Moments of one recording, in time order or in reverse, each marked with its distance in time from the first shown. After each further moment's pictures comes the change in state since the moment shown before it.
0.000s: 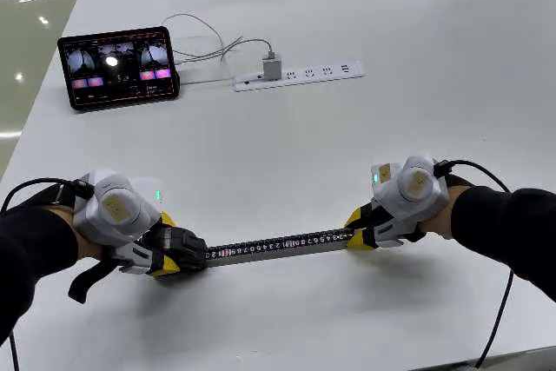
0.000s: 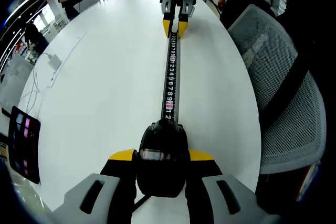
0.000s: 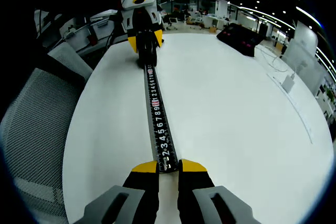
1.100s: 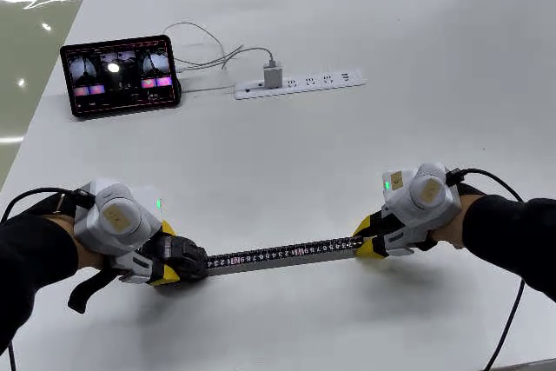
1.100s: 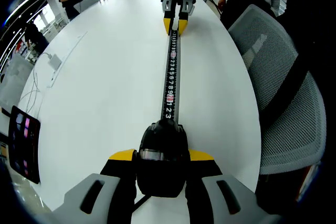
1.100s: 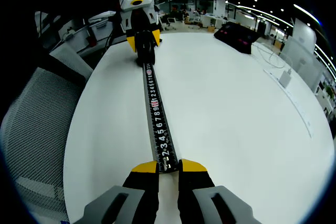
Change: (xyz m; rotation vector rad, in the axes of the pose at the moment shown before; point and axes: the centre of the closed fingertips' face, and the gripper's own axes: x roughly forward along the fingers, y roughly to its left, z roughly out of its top) left arm 0.001 0.002 -0.001 -0.003 -0.001 0.001; right arm -0.008 -0.001 -0.008 0.017 -0.002 0.000
